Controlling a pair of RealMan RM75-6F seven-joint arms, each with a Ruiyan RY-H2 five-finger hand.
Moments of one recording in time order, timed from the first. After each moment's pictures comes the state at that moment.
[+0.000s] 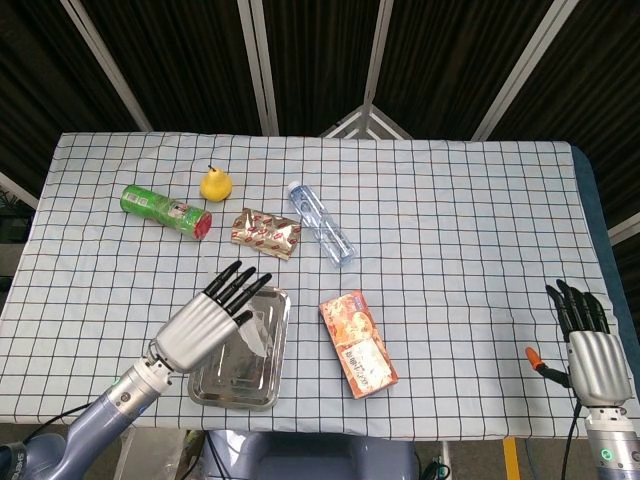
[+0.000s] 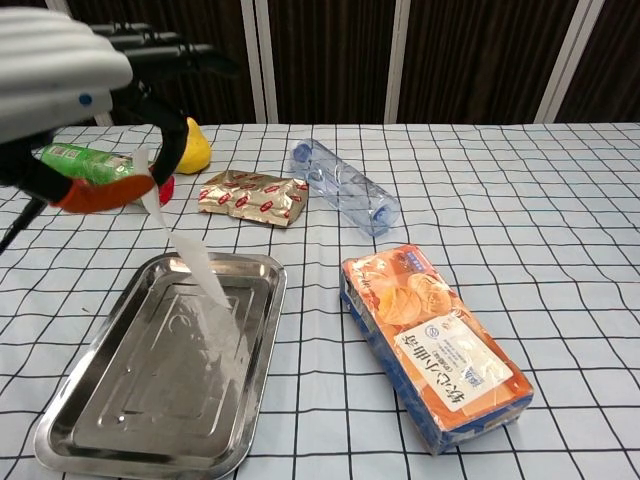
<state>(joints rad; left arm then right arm) -0.53 -1.23 -0.08 -2.00 1.64 1.10 0.71 0.06 -1.14 0.07 -1.66 -1.51 1.50 0.03</state>
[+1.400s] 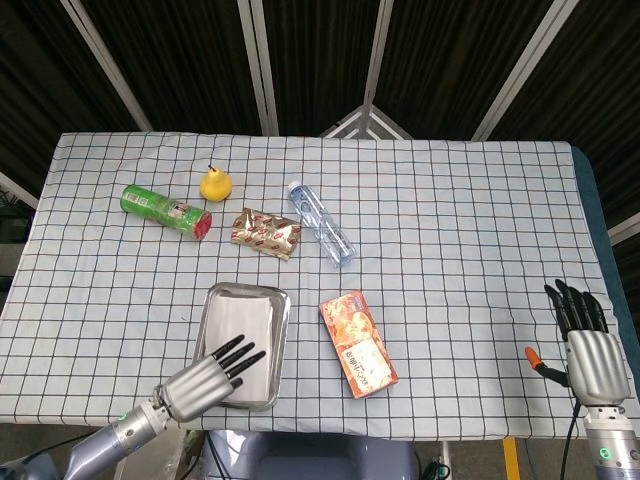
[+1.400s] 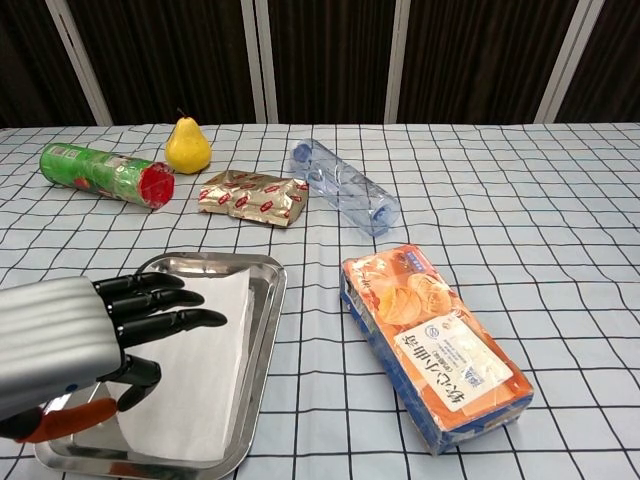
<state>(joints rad) -0.50 -1.37 0.17 -1.65 1.87 1.06 0.56 0.07 -1.14 0.07 -1.66 -1.50 1.49 0.02</state>
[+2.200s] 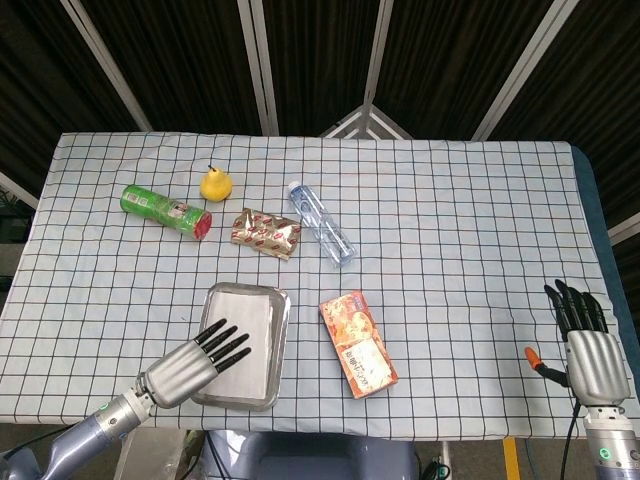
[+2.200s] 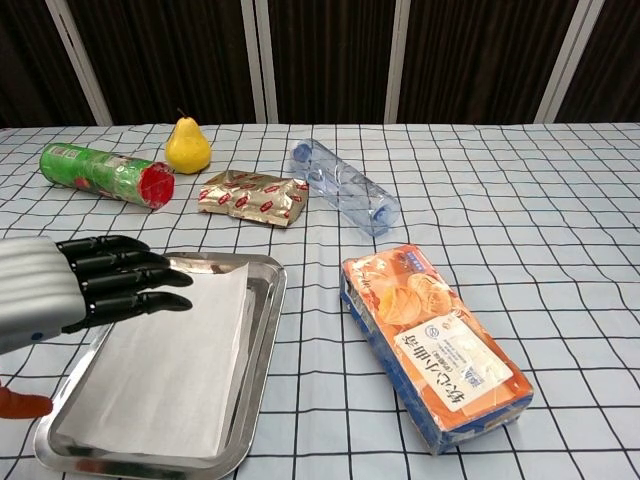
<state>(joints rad) -0.50 -1.27 0.16 -1.68 1.83 1.08 0.51 0.07 -1.14 0.07 -1.66 -1.50 1.49 0.02</state>
